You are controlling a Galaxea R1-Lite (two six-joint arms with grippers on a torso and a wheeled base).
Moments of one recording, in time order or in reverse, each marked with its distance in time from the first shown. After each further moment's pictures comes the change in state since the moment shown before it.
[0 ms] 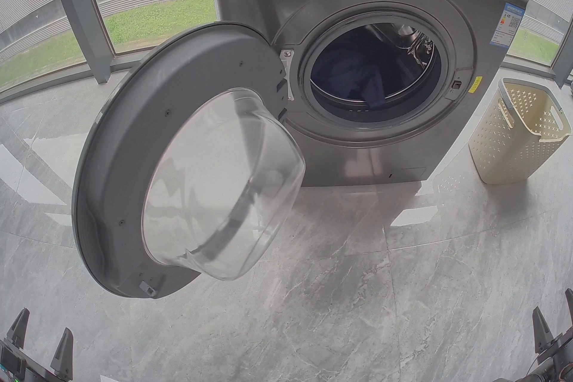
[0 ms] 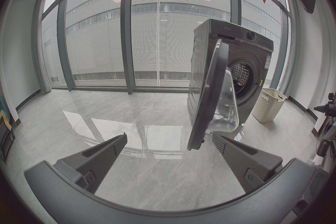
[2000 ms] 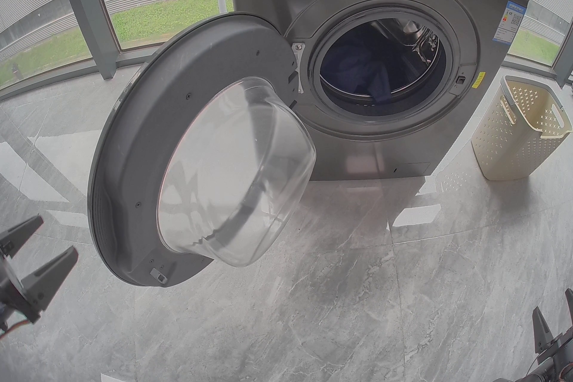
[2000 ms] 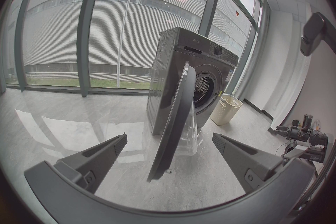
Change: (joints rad) left arm -0.060 0.638 -0.333 -0.290 -0.381 -0.024; right arm 0.001 0.001 0.000 0.000 0.000 -0.001
